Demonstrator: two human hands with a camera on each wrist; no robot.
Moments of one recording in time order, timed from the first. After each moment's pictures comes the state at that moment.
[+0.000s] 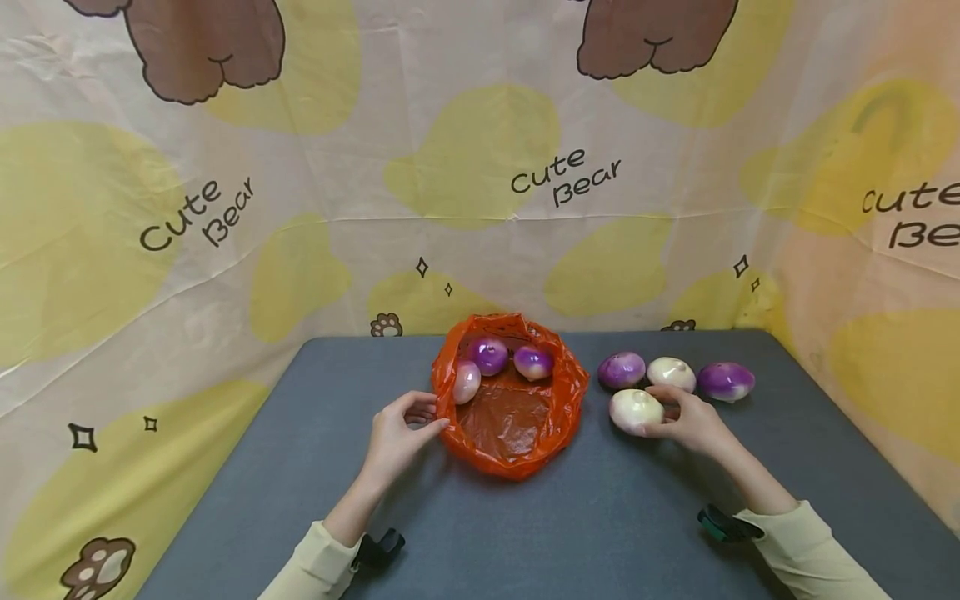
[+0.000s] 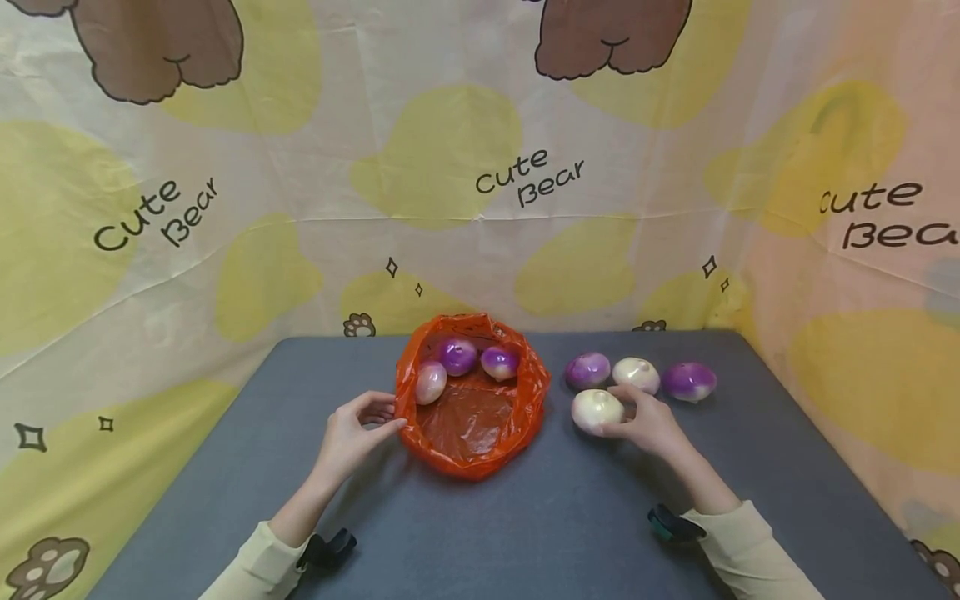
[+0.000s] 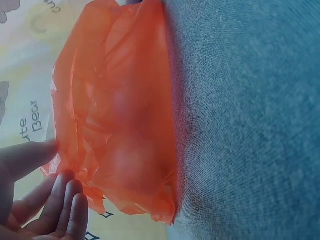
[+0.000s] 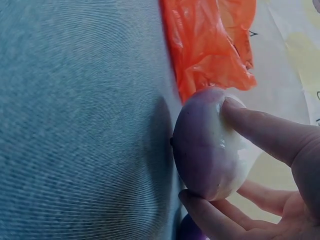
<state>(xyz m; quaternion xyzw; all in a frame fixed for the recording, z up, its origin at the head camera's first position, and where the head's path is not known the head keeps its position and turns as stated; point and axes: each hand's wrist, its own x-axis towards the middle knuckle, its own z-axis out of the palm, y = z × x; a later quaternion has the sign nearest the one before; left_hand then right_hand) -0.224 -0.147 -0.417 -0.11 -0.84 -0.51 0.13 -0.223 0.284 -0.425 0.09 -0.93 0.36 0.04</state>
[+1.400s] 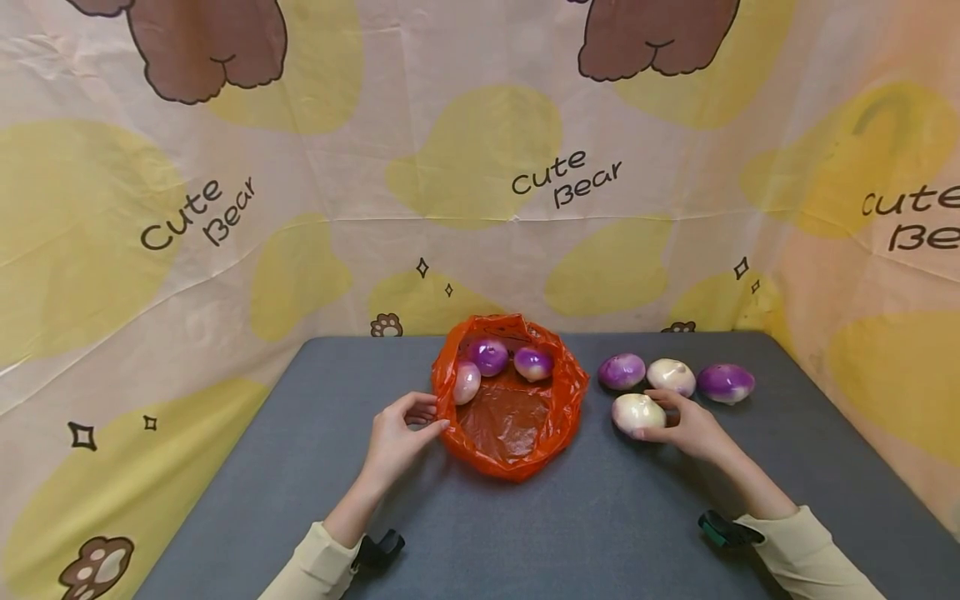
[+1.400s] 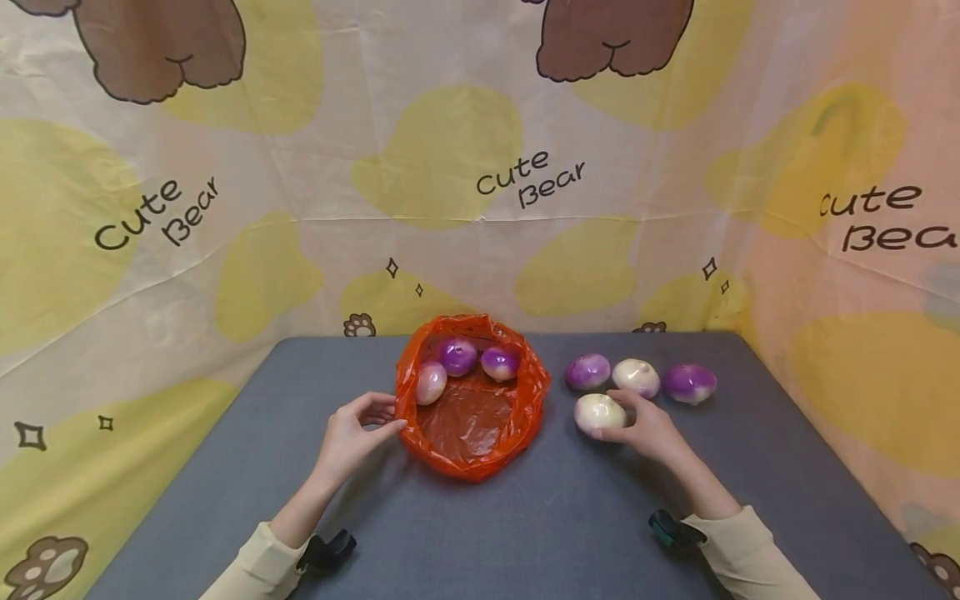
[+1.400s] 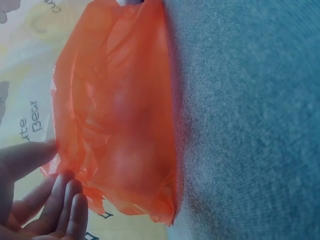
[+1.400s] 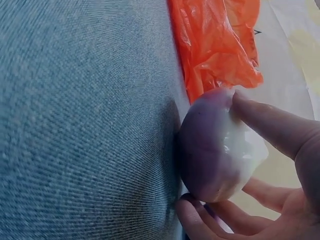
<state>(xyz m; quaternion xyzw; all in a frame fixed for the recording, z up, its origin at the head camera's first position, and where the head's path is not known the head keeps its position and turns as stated) -0.224 -0.148 -0.418 -0.12 -0.84 -0.51 0.14 -0.223 0.286 -0.430 0.10 -0.92 0.37 0.03</state>
